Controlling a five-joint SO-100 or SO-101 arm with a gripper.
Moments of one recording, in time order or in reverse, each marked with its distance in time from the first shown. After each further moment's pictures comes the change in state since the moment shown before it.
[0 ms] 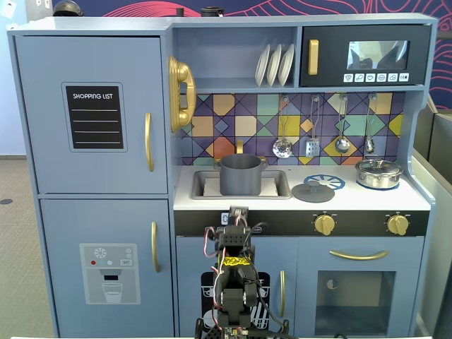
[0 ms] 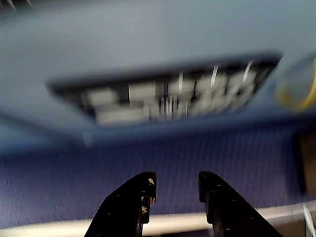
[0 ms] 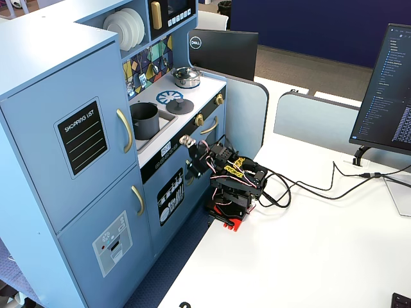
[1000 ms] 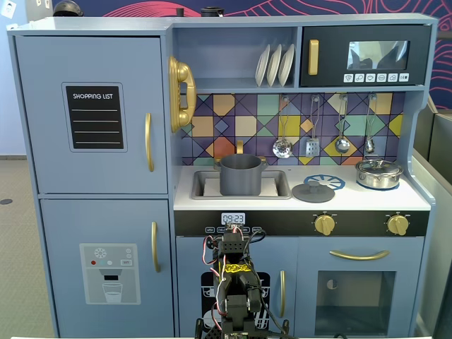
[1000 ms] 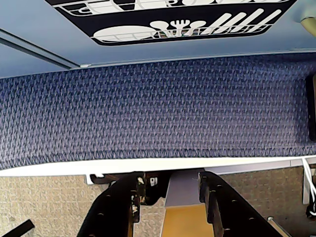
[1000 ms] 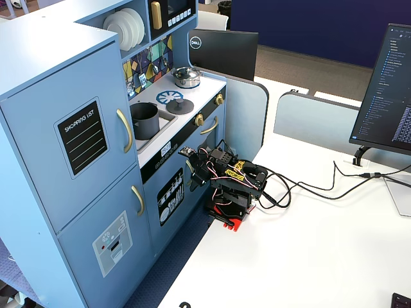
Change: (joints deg) arm -3.1 4.3 4.1 14.5 0.1
